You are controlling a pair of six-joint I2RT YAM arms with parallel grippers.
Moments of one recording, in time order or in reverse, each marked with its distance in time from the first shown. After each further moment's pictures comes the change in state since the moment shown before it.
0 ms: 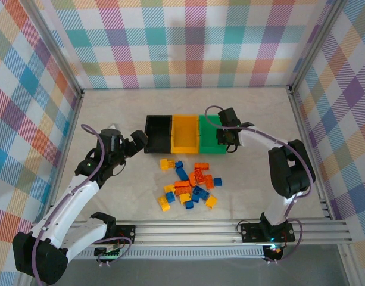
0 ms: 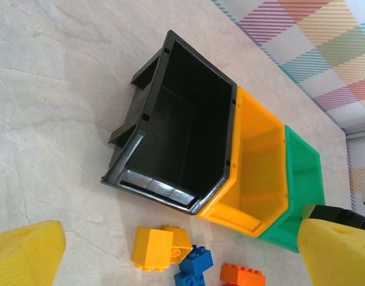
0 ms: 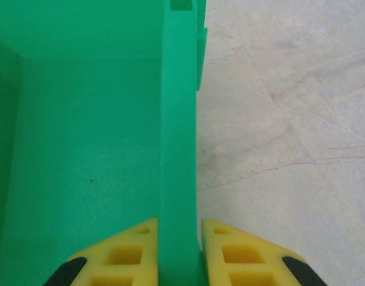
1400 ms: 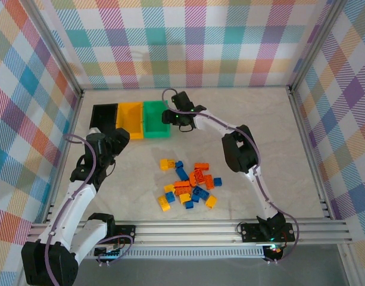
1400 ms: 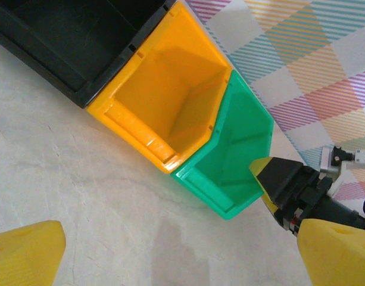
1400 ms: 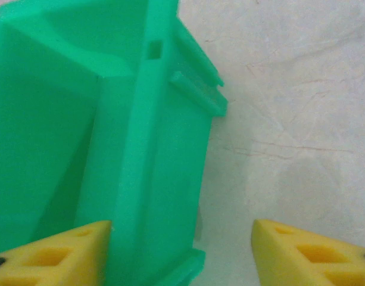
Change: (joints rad) left arm 0.212 -0.055 -0.128 0.149 -0.035 -0.068; right arm 0.227 0.676 0.917 -0.008 -0.273 0.208
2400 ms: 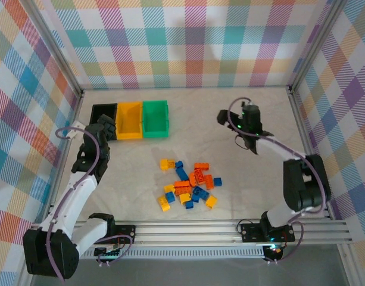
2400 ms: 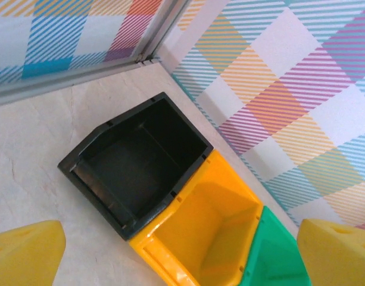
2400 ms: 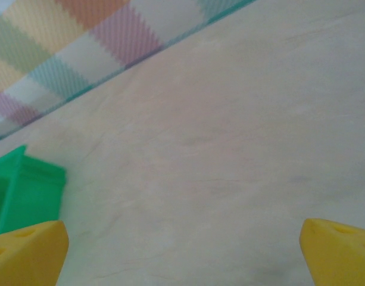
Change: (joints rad) left arm 0.022 0.087 0.071 0.143 -0.430 0.015; right arm -0.349 -0.818 -1.077 0.523 0.035 0.029
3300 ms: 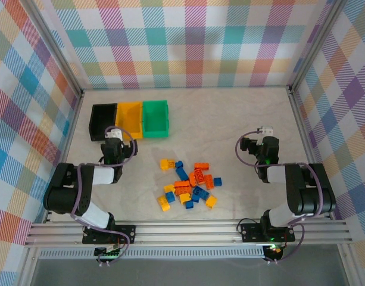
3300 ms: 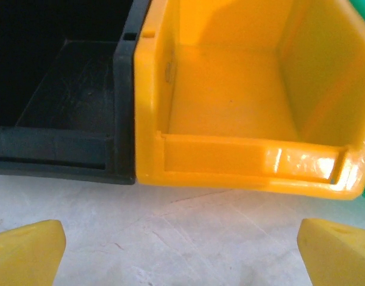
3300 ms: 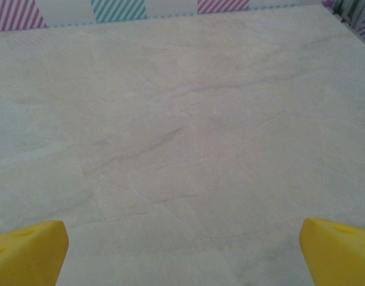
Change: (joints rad) left arm 0.001 0.550 -0.259 0.724 0.236 0.777; right arm -0.253 -0.125 -0.583 0.584 0.129 -0.505
